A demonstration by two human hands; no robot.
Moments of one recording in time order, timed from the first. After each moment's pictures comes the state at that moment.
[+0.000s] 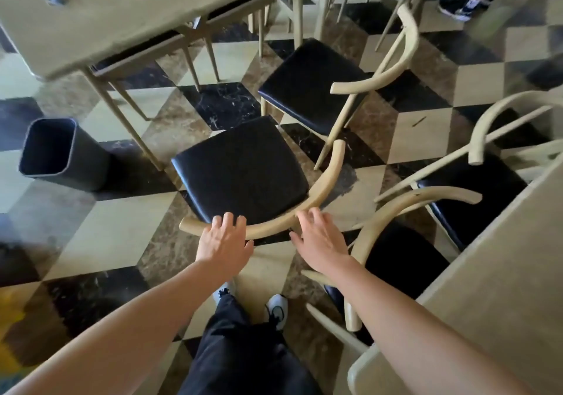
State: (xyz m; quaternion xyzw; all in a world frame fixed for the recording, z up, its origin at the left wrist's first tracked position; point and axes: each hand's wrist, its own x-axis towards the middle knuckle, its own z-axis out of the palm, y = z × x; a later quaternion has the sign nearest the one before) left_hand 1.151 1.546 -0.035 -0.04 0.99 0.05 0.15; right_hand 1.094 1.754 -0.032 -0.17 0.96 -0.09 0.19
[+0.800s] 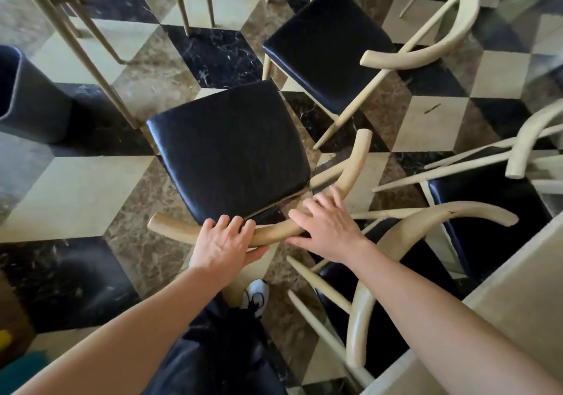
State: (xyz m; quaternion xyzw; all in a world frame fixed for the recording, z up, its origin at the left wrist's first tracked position) left_hand 1.128 1.543 -0.135 0.06 1.00 0.05 0.05; right_hand 1.012 1.759 -0.096 -0.42 0.89 0.06 0.19
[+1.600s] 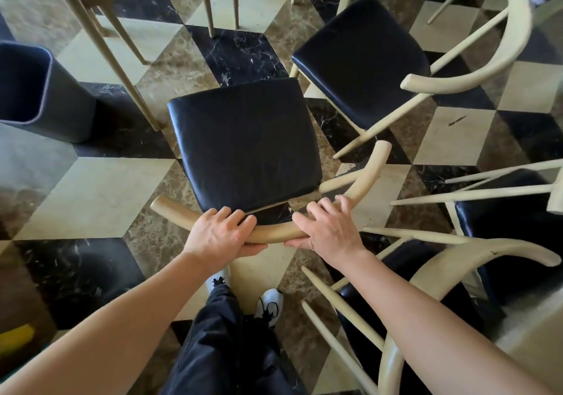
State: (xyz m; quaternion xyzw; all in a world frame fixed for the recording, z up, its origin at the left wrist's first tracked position) left_hand 1.084 1.438 -0.153 0.14 0.98 0.09 -0.05; right_hand 0.986 1.681 -0.123 -0.43 0.90 0.01 0.06
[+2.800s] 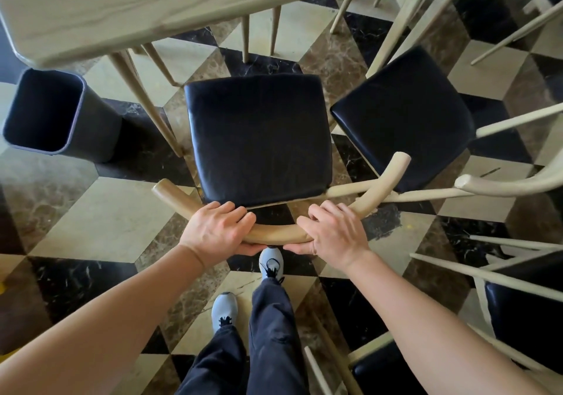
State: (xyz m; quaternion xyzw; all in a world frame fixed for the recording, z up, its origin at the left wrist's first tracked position) left_hand 0.930 1.300 -0.157 0.14 0.98 0.09 -0.10; right_hand 0.811 1.543 -0.132 -0.49 0.87 -0.02 0.07
